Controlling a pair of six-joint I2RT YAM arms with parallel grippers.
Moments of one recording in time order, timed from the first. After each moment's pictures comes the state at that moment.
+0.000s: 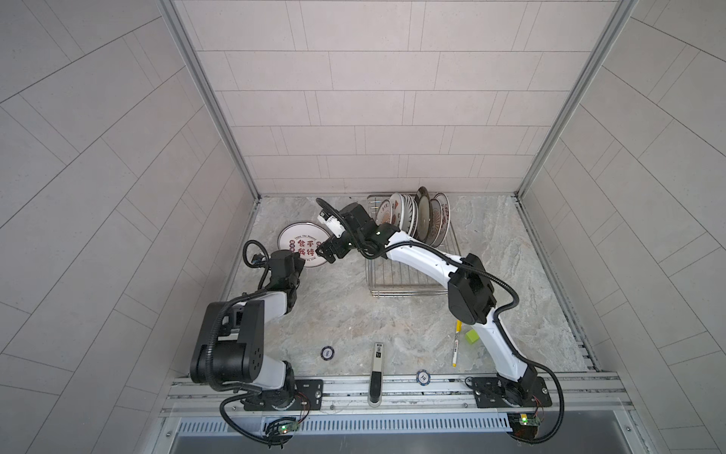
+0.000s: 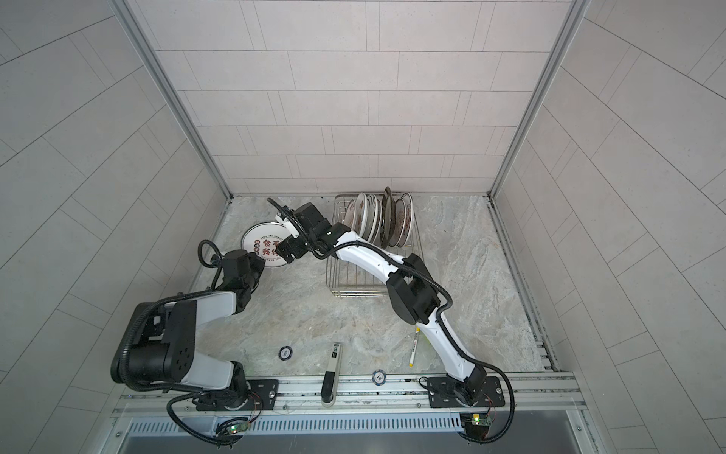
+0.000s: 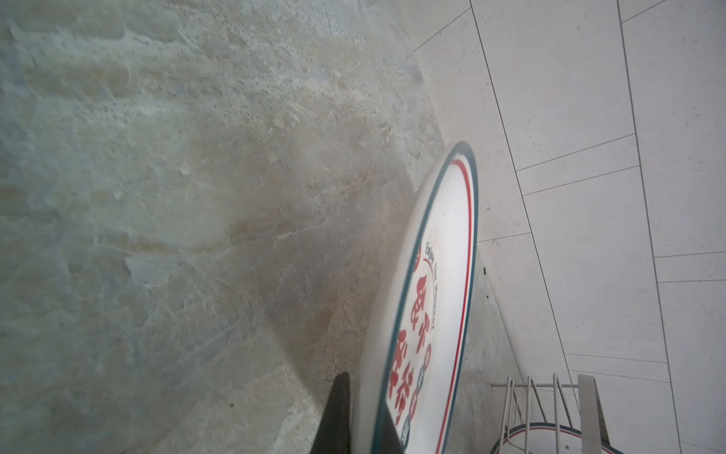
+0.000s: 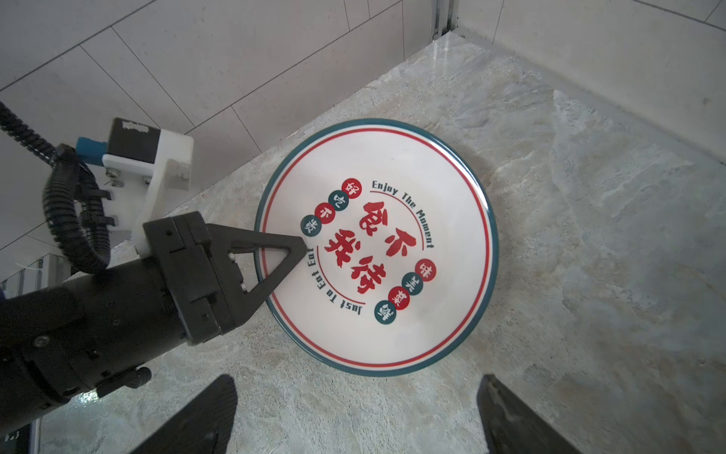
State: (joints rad) left arm 0.04 1.48 0.47 0.46 -0.14 -1.10; right arm 0.81 2.32 2.13 -0.43 -0.25 0.06
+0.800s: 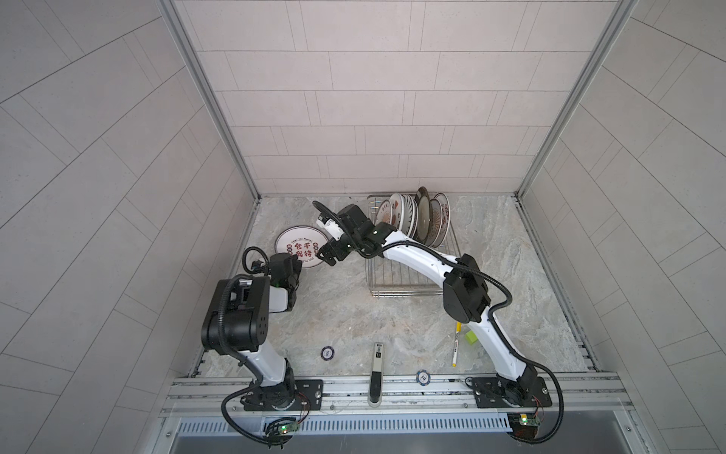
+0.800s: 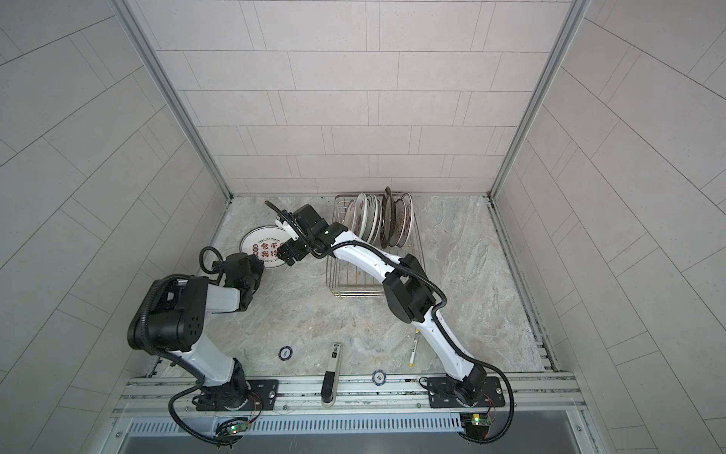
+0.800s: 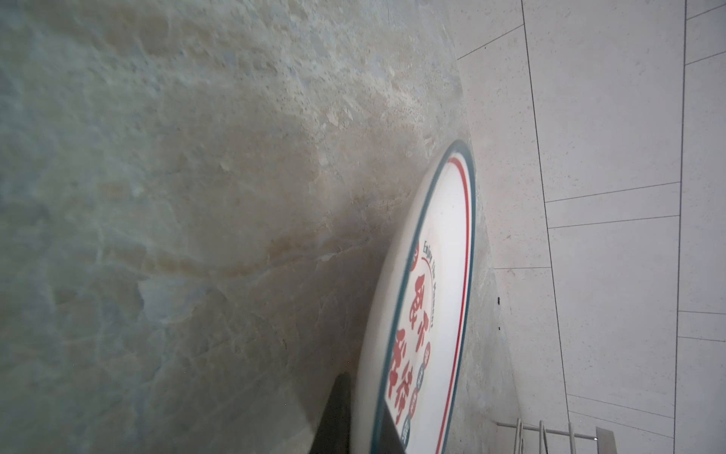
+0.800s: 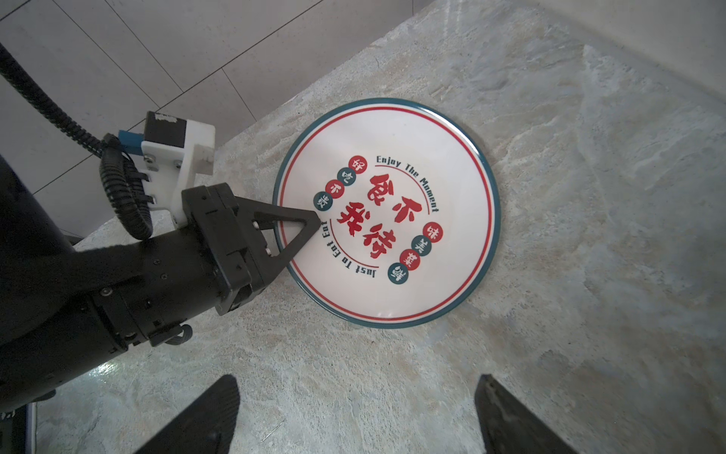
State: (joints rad) left arm 0.09 1.68 0.47 0.66 -0.10 -1.19; right arm 0.81 2.36 2.19 -0.51 -0.26 0.04
